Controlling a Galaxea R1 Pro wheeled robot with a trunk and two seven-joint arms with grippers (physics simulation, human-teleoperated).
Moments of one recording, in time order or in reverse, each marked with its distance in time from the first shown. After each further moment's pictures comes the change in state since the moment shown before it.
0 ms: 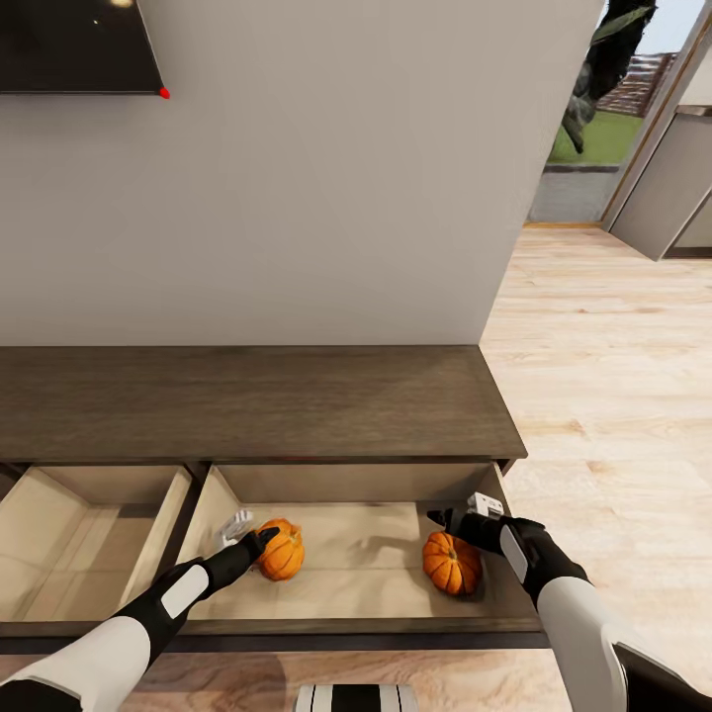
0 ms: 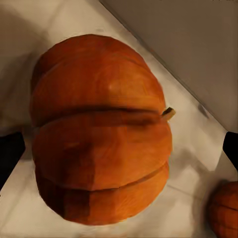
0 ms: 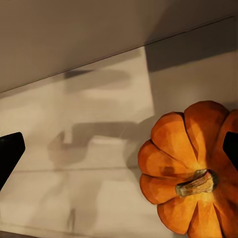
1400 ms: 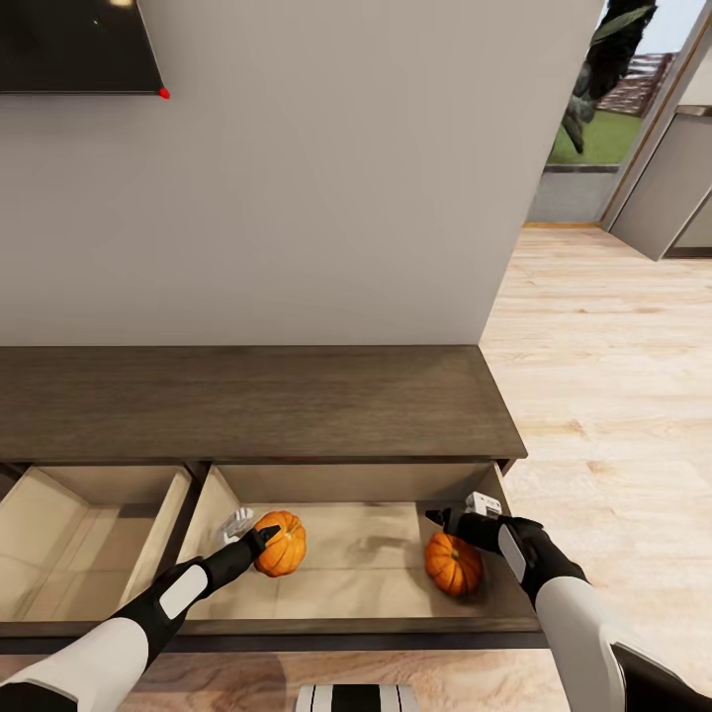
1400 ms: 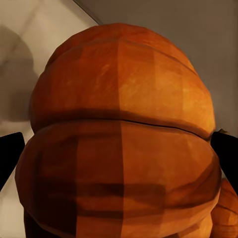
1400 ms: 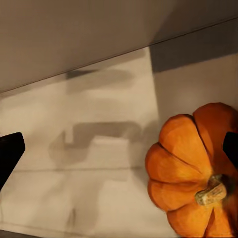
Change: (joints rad) left arm 0.005 0.005 -0.003 -0.012 0.000 0.000 -0.063; right arm 0.000 0.006 0.004 -0.004 0.002 0.000 0.002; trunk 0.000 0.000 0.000
